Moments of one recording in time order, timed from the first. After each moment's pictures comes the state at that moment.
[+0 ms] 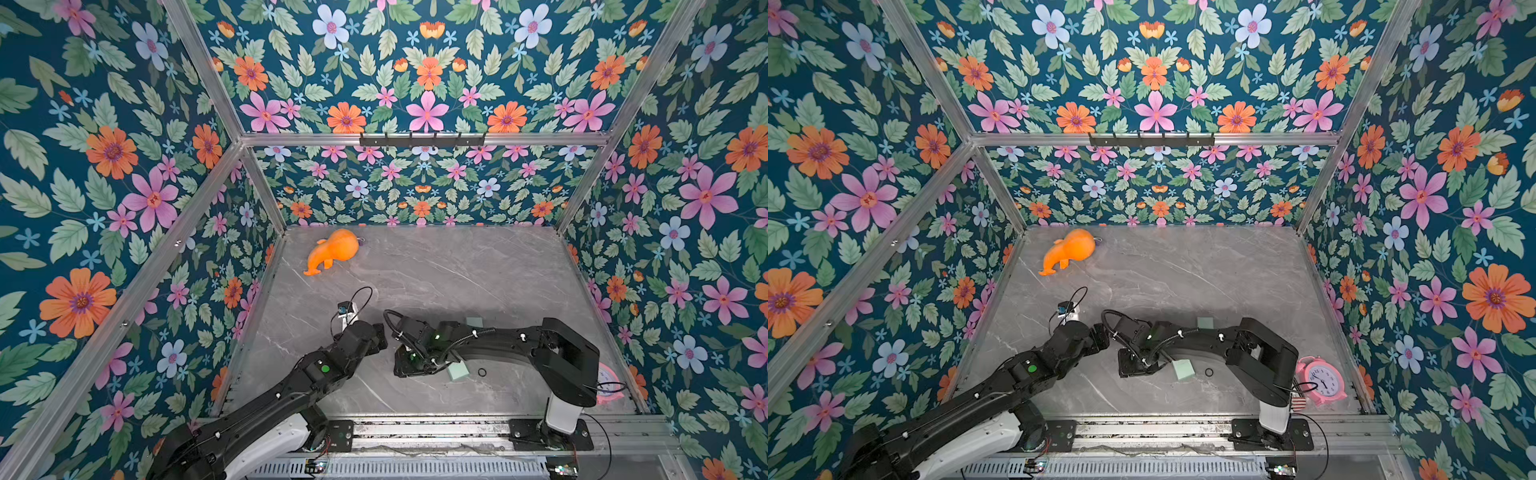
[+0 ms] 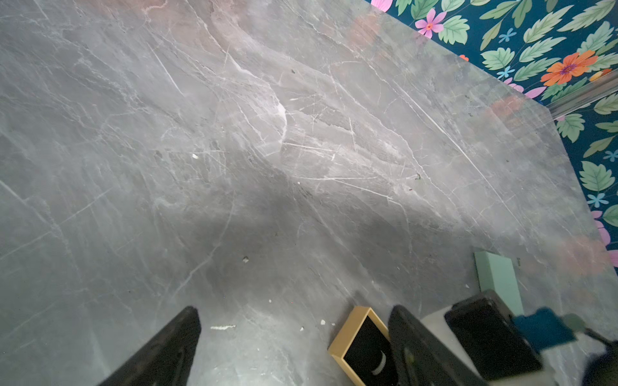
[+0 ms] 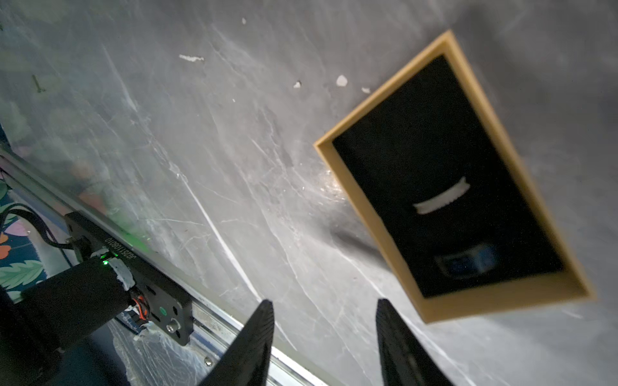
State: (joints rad) left arm -0.82 0.86 0.46 -0.34 -0.42 -0.84; right arm 1.09 1.82 1.16 -0.52 -0.19 0.93
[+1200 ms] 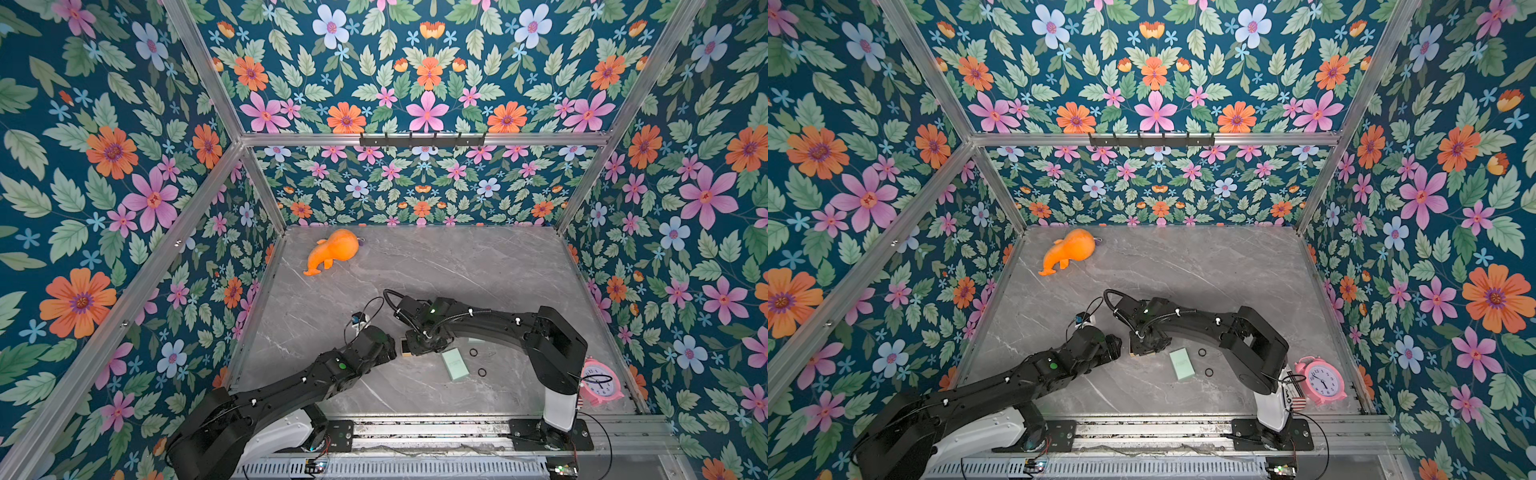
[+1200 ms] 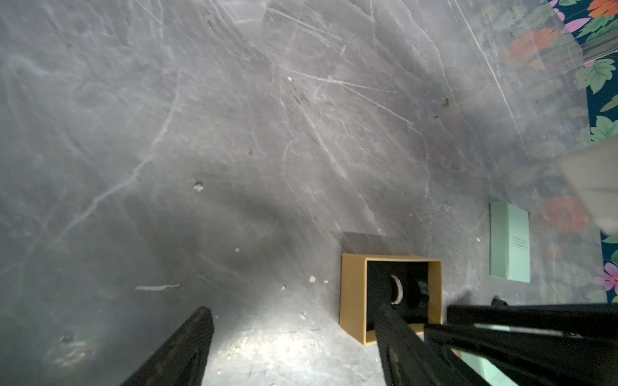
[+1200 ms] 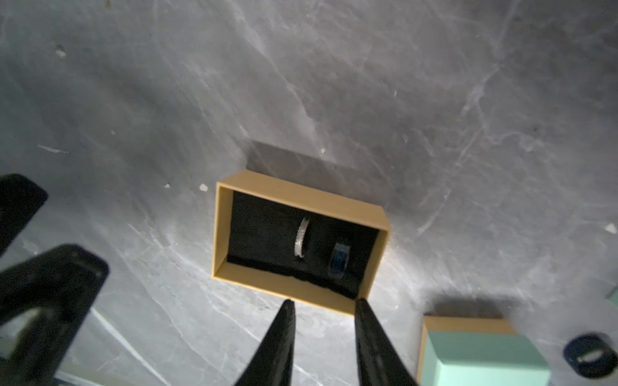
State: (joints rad) left arm -0.86 1.09 0.40 -0.17 -0.24 -0.99; right arm 0.98 1.91 1.38 -0.84 0.03 0.69
